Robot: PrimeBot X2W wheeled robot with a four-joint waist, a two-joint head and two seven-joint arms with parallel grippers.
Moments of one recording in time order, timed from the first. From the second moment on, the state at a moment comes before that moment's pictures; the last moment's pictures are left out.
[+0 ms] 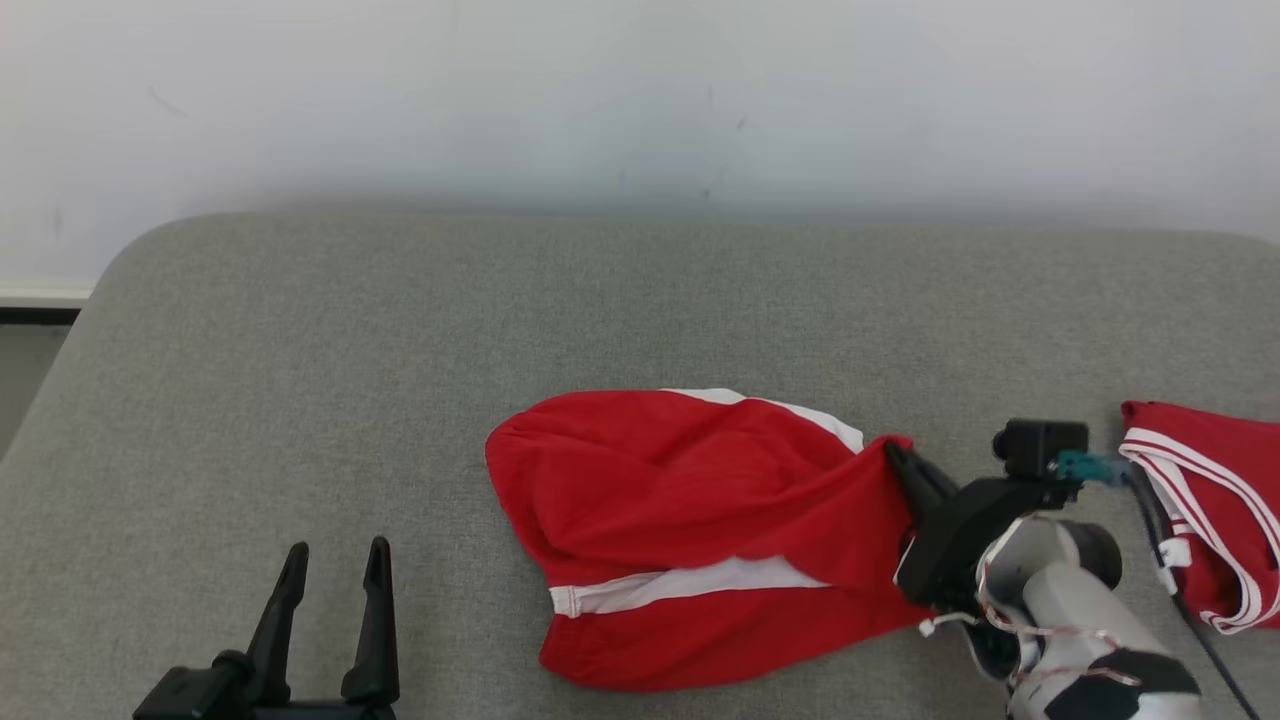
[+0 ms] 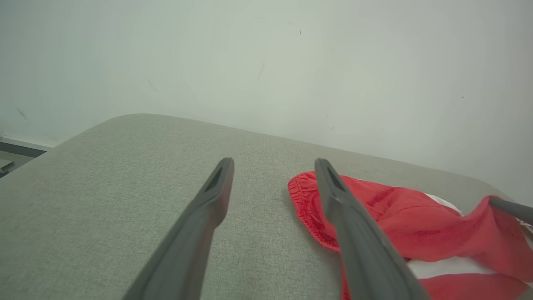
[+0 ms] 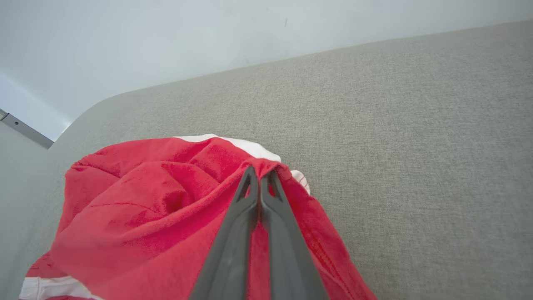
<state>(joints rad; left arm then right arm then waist) 0.02 0.05 -0.01 0.09 -0.26 -0.11 -0.26 -0.50 -0.18 0.34 0.74 0.61 0.13 0.03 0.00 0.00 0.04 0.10</state>
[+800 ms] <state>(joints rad) -0.08 0.05 -0.04 0.07 -0.28 -0.12 -0.26 -0.82 -0.19 0.13 1.15 0.53 0.13 -0.16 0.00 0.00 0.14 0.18</state>
